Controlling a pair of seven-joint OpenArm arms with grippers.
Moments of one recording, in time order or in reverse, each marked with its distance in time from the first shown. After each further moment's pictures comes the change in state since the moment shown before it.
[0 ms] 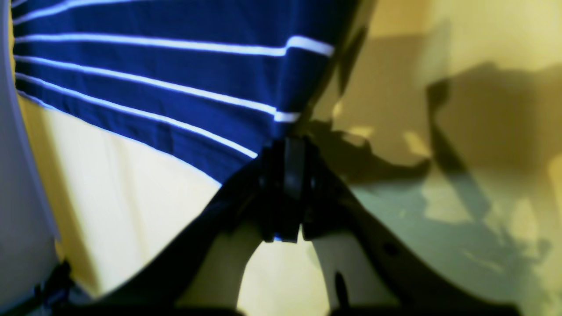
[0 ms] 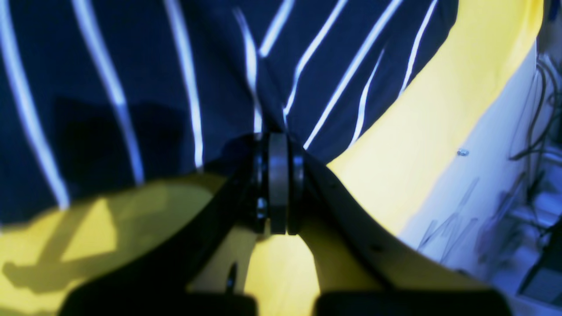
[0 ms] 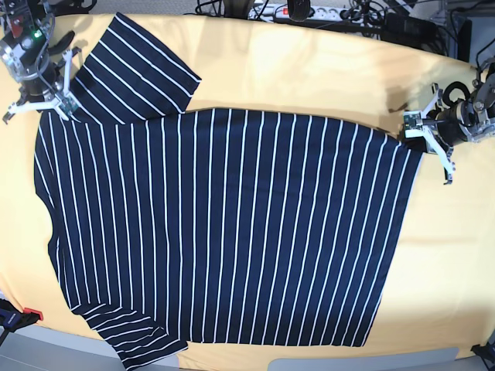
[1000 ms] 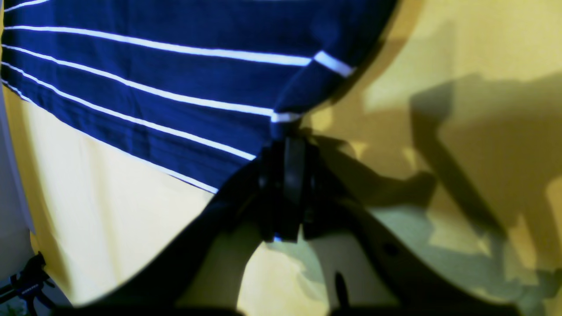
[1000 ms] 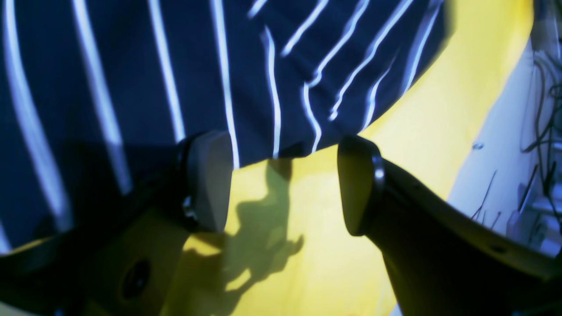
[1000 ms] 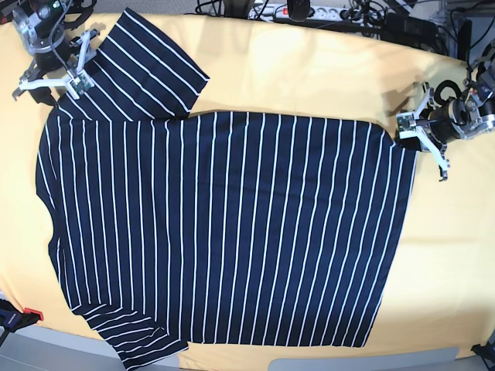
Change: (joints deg) left arm 0.0 5.3 0.0 -4.9 0.6 1.9 -0.2; right arm -3.1 -8.5 0.1 0.7 -5.6 -5.0 7.6
